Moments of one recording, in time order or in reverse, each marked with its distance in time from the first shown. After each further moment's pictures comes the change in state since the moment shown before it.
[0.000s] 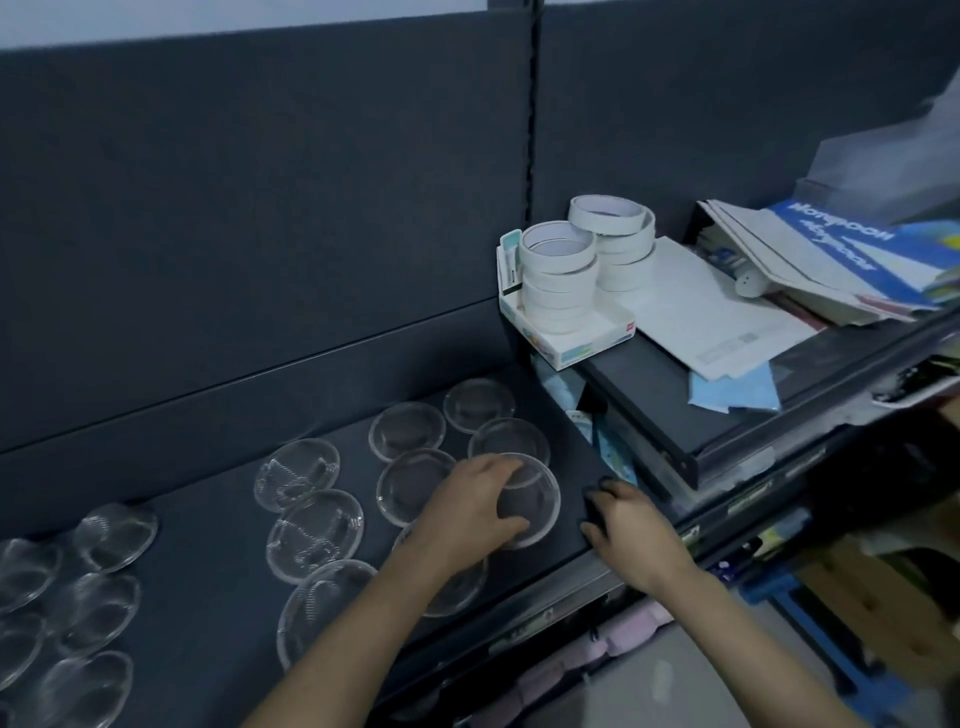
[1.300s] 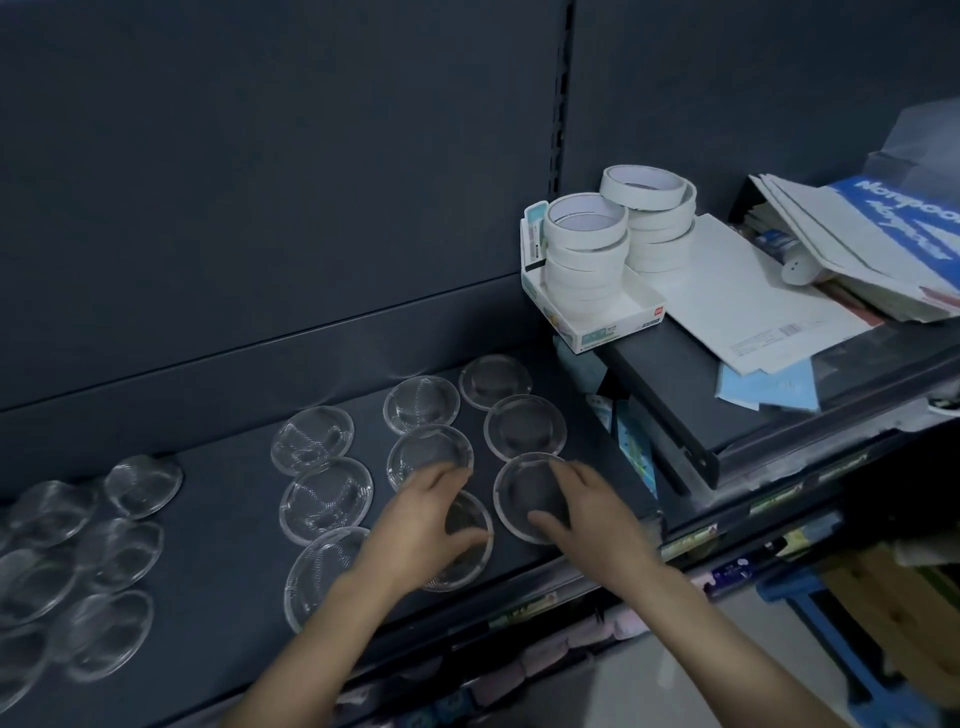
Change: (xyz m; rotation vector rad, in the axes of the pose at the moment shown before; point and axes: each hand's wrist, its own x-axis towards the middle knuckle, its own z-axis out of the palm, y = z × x) left_hand -0.046 -0.036 0.004 0.091 0.085 -0.124; right_hand 0.009 -0.033 0.013 0.241 0.021 -0.156
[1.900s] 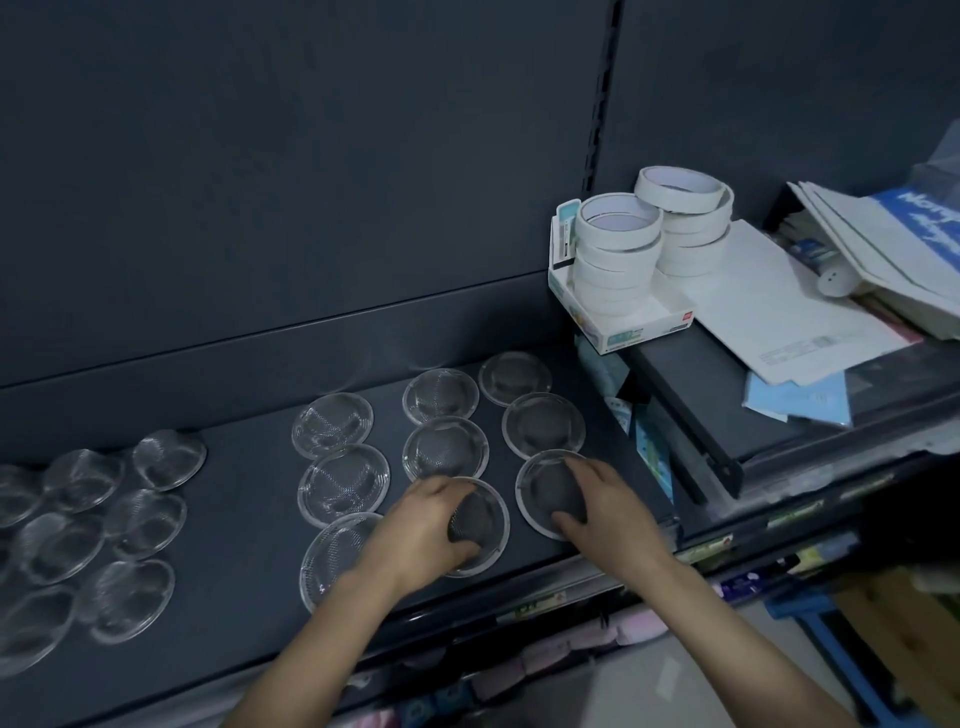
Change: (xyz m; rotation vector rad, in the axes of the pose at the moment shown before) left_hand -0.012 -0.013 0.004 0.000 -0.083 -0.087; right_hand 0.006 0.001 -0.002 -0.007 -0.025 0.028
